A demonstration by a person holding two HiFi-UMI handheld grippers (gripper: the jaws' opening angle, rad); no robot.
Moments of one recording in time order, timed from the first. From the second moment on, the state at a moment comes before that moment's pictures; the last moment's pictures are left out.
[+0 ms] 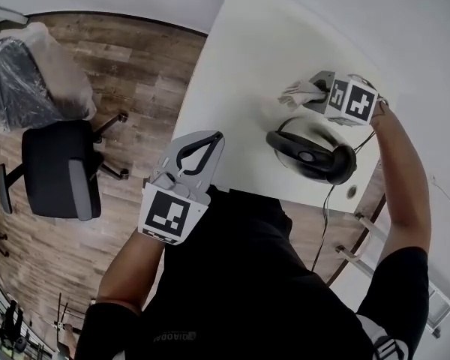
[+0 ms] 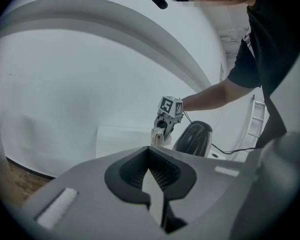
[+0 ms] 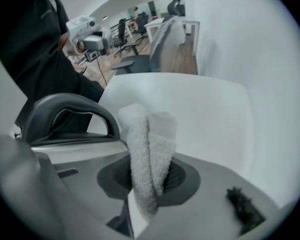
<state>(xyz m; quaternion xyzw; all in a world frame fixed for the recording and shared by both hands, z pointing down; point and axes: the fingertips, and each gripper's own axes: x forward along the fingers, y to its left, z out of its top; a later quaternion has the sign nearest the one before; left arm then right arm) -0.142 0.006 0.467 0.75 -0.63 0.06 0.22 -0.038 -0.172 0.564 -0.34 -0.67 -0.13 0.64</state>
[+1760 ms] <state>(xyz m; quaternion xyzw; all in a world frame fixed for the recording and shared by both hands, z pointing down) -0.032 -0.029 0.412 0.85 -0.50 0.18 0.08 0.153 -0.138 0.361 0.34 -0.86 0.09 0.37</state>
